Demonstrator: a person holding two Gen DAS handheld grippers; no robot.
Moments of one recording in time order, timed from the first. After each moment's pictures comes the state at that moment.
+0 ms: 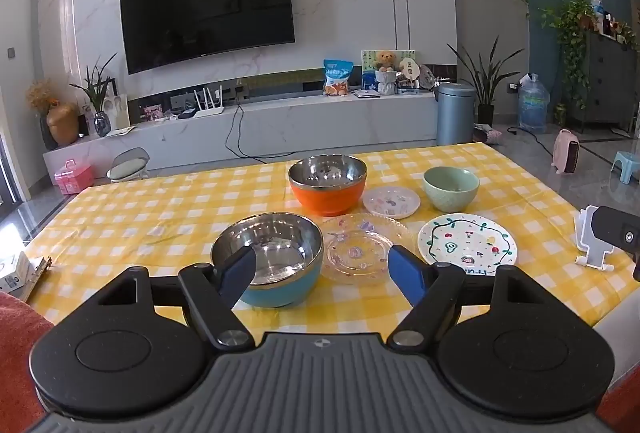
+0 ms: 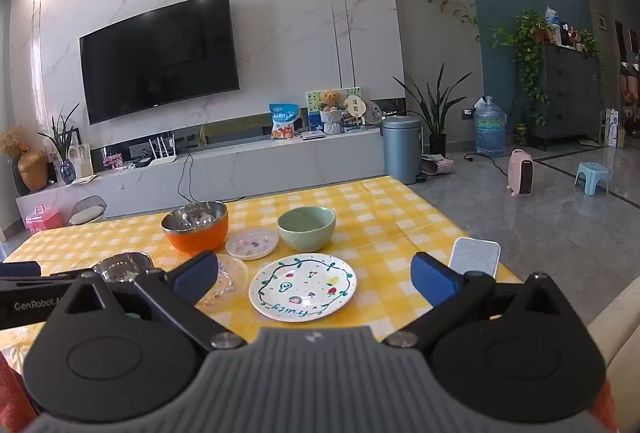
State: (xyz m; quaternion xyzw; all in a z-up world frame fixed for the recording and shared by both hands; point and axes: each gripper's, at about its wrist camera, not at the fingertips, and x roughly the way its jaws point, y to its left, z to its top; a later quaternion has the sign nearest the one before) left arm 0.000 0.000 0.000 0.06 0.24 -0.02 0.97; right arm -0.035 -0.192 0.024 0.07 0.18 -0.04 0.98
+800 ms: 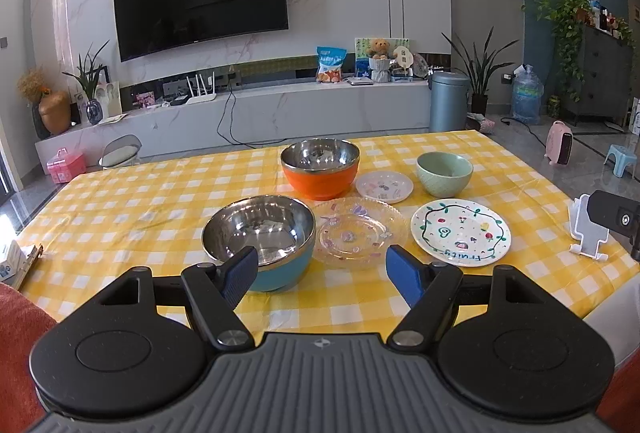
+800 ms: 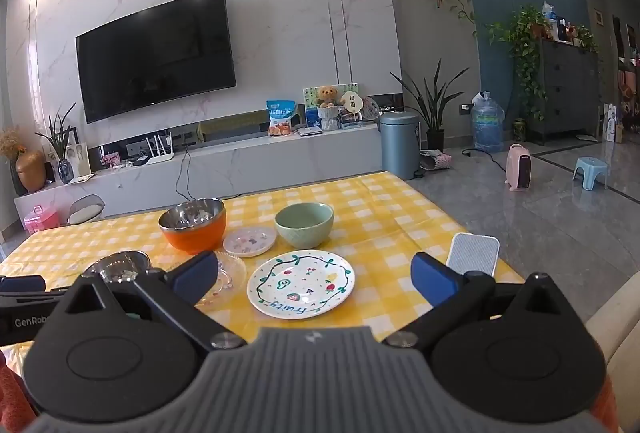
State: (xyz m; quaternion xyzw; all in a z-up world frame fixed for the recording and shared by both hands) left arm -0.002 0.003 -0.008 0.05 0.26 -0.03 0.96; right arm -0.032 -0.194 0.020 0.08 0.19 -0.05 0.98
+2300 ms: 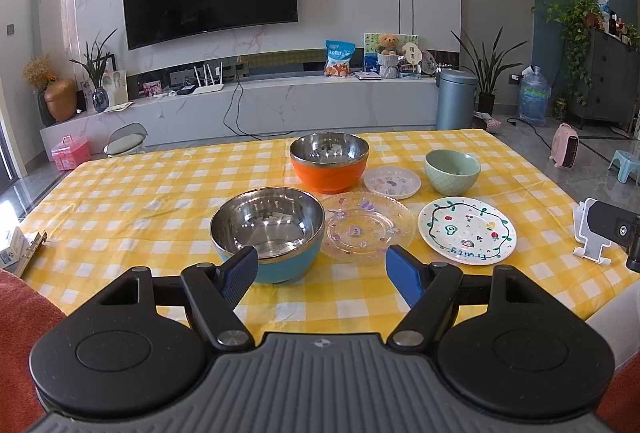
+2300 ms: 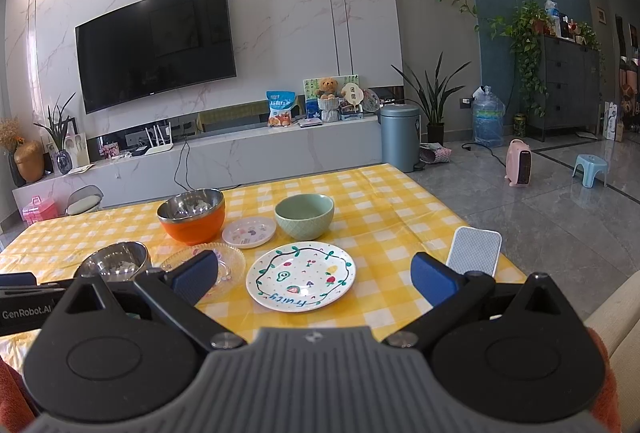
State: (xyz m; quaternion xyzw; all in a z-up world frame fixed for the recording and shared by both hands) left arm 0.001 0.010 -0.008 0.03 0.27 -0.02 0.96; right arm -0.028 -0.191 0.019 0.07 0.20 -0.05 0.97
